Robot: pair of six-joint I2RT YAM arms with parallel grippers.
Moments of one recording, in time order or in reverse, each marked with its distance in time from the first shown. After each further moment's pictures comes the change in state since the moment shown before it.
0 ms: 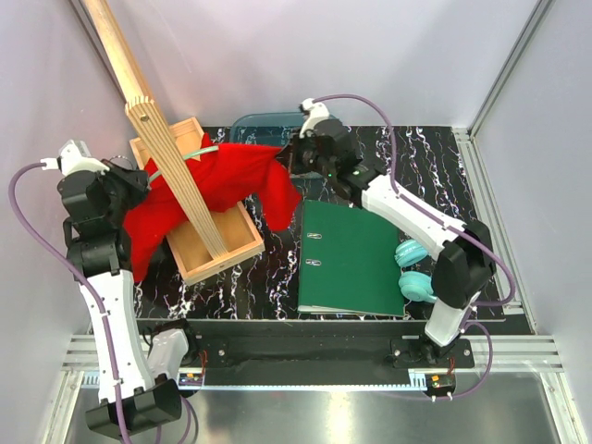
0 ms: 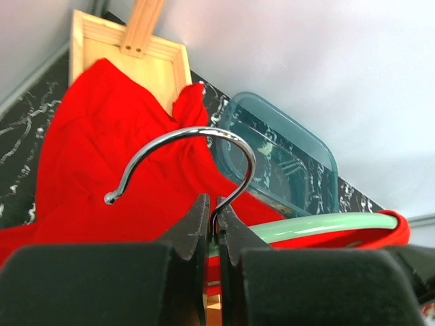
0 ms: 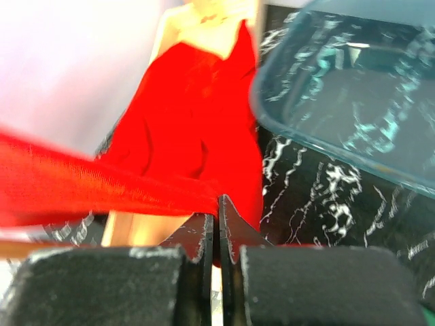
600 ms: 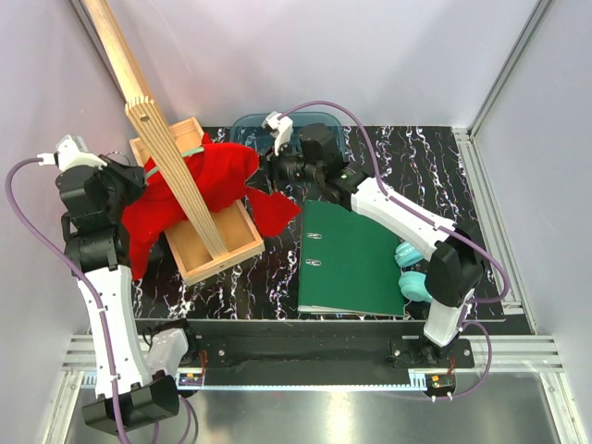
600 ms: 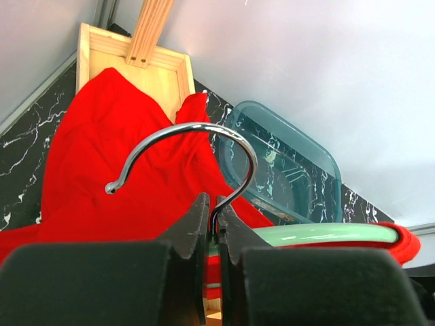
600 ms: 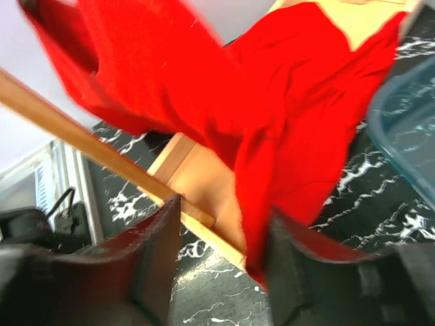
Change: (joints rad) left arm -0.011 0.031 0.037 0.003 -0.026 0.009; right arm 0.050 0.032 0.040 -0.001 -0.372 -0.204
